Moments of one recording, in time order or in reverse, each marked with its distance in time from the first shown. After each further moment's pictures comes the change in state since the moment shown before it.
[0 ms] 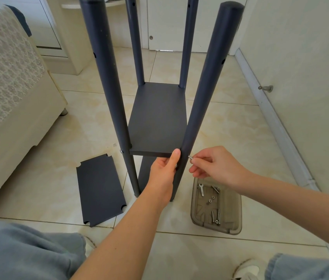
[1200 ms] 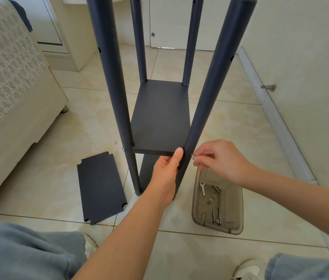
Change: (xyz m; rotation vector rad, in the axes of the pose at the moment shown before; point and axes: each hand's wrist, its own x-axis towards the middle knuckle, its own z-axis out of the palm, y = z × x) left_hand 0.005 -0.005 -0.002 -0.021 -0.096 -0.020; right_hand 0.009 -0.003 -0.010 -0.294 0.027 -0.166
